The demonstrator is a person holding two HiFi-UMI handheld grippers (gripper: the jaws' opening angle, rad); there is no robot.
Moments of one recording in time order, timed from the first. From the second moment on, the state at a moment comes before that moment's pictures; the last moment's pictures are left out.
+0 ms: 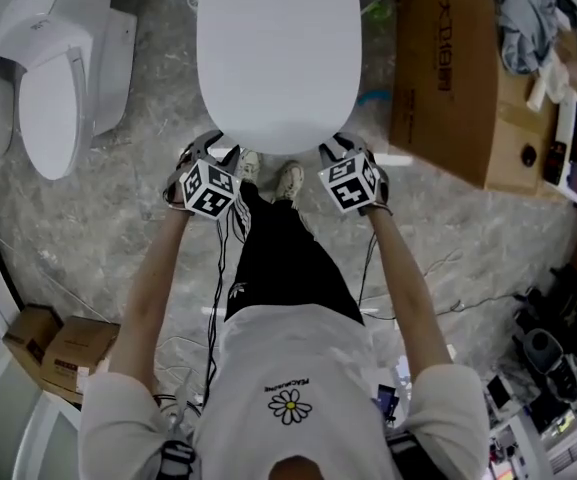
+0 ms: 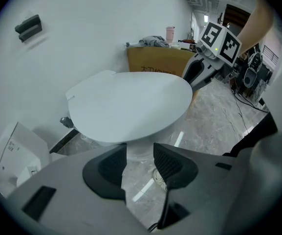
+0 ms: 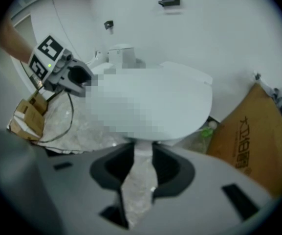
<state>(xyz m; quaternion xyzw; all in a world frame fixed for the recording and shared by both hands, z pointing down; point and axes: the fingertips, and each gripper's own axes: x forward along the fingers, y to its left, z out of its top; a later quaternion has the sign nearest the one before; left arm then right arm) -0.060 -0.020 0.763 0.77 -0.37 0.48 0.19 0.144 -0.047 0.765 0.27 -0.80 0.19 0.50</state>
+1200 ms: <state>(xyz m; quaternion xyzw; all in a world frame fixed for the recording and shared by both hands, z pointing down) -0.057 0.000 0.878 0.76 -0.33 0.50 0.26 0.146 -0.028 0.877 0.24 -0.75 0.25 0.56</state>
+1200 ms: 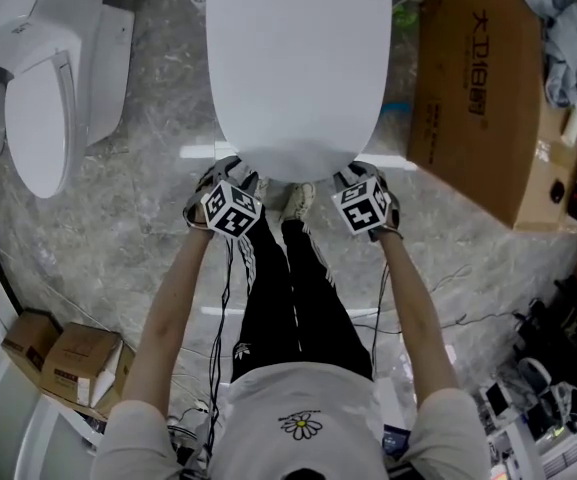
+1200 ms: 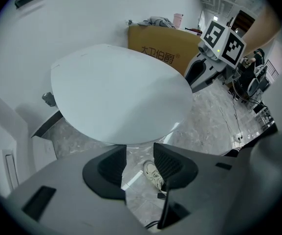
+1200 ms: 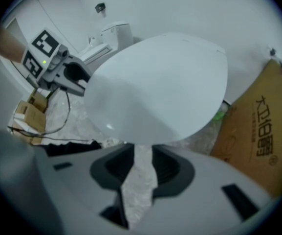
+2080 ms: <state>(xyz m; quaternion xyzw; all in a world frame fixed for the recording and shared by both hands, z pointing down) -0.057 -0.002 0.885 0.75 -0.36 0.47 0.27 0.146 -0.028 0.881 0.27 -0.75 0.23 0.55</state>
